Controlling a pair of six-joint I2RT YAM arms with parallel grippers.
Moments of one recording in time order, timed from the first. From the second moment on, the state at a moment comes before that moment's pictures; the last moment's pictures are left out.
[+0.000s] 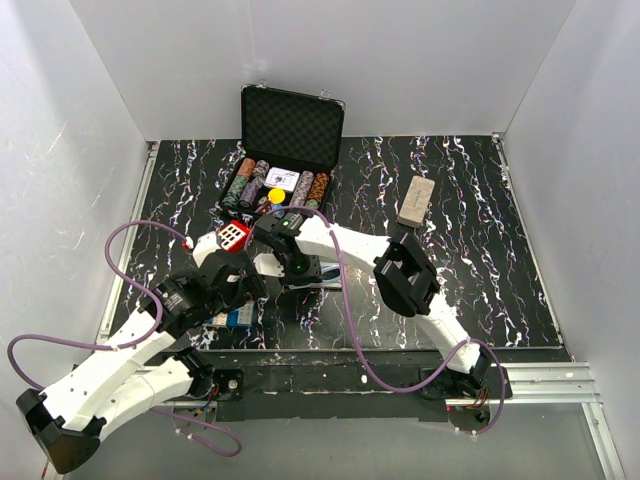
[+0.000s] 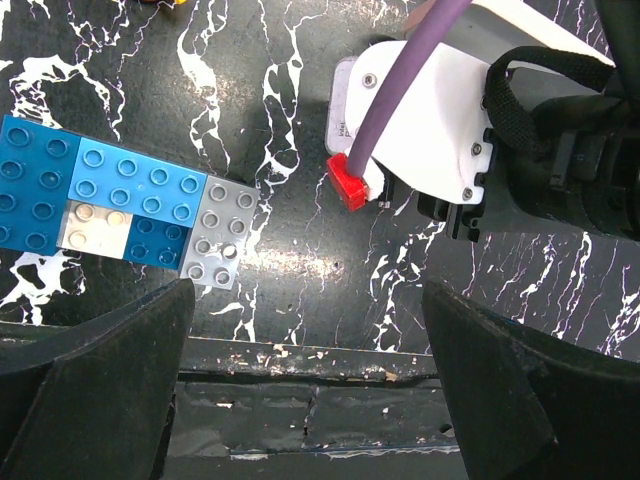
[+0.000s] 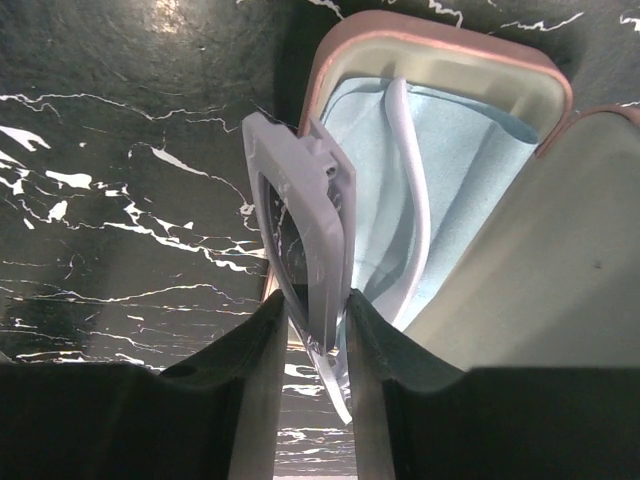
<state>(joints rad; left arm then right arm) -0.73 0.77 0.79 -0.94 -0.35 -0.99 1.05 2.29 2.00 -1.25 0.03 -0.74</state>
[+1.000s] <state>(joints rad) -0.73 0.77 0.78 -0.92 -0.32 -0.98 1.06 2.22 2.00 -1.19 0.09 -0.70</state>
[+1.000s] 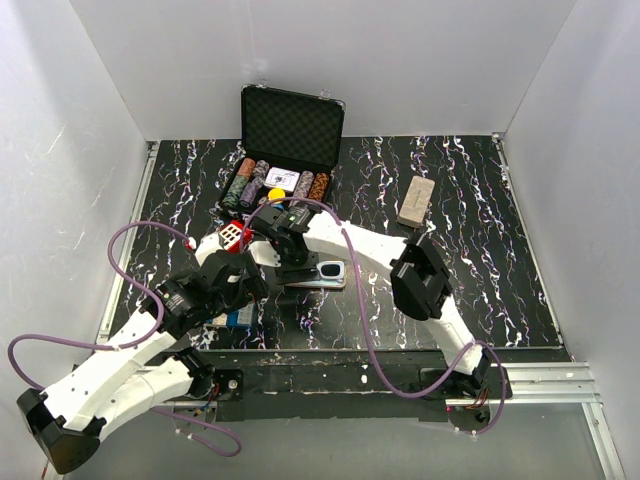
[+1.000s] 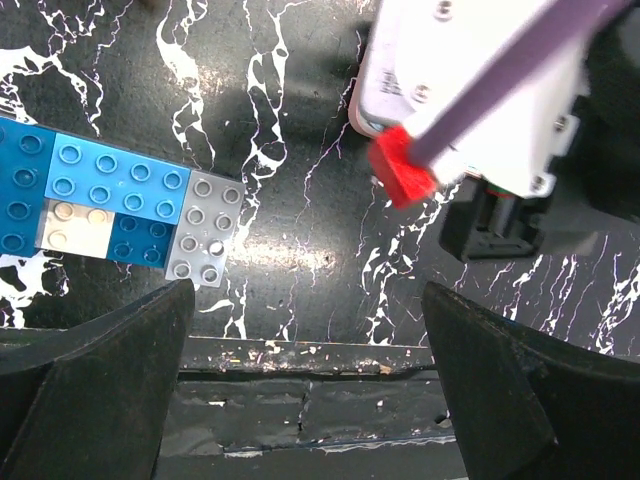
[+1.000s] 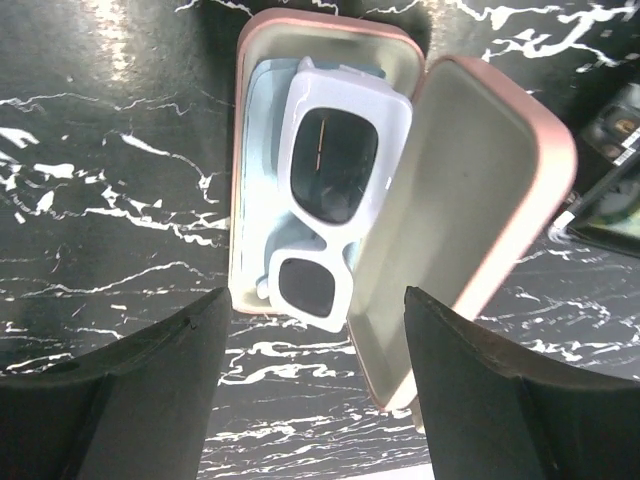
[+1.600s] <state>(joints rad) -0.74 0.85 0.66 -0.71 -0.10 -1.00 0.83 1.60 1.43 -0.69 -0.28 -0.37</state>
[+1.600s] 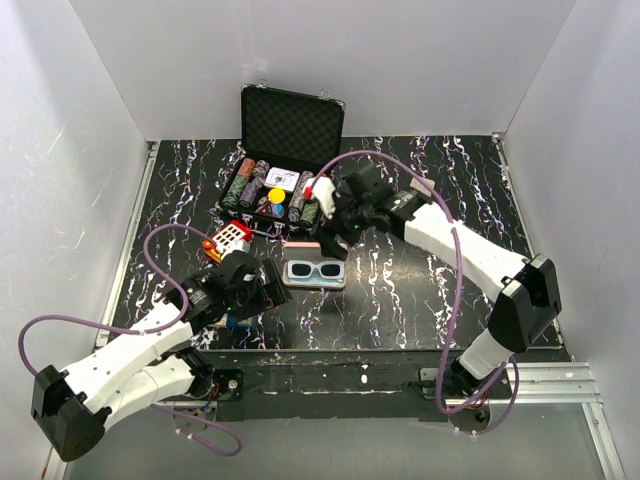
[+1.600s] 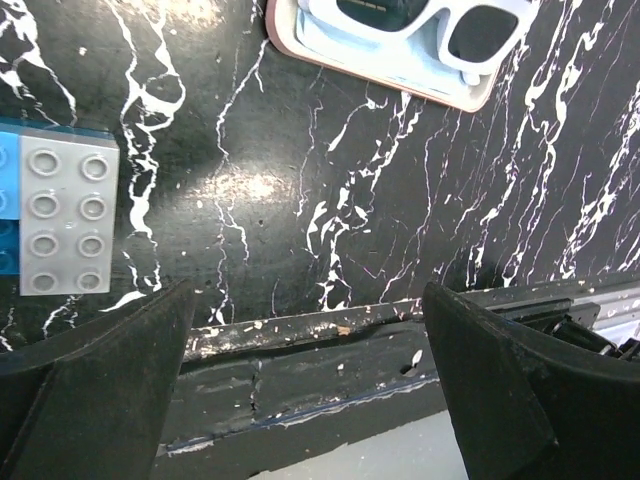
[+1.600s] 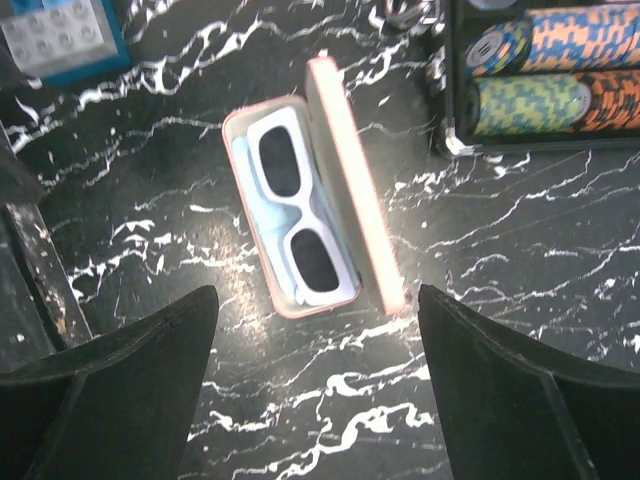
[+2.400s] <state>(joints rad) -0.74 1.35 0.60 -0.30 0.09 -1.10 0.61 2.04 1.67 -0.73 -0.77 -0.36</state>
